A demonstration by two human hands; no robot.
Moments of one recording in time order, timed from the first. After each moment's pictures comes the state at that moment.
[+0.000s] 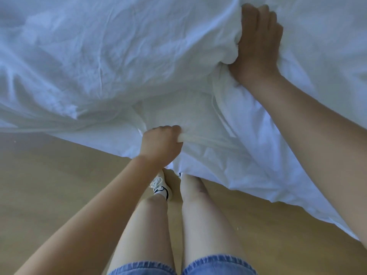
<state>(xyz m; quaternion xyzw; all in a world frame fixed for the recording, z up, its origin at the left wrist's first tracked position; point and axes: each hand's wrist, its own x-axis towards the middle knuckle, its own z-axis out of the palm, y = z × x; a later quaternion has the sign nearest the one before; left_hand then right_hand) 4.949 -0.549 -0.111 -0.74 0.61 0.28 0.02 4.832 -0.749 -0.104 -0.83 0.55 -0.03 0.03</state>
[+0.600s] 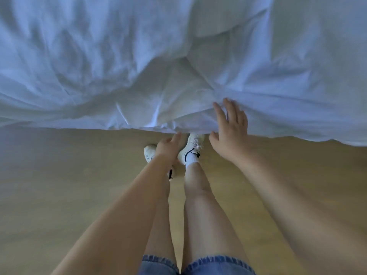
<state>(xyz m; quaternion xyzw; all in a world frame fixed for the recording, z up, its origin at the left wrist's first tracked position) 4.905 -0.425 -0.189 -0.73 0.10 0.67 -0.05 4.740 -0.453 -0.170 -0.76 0.63 0.03 0.19</state>
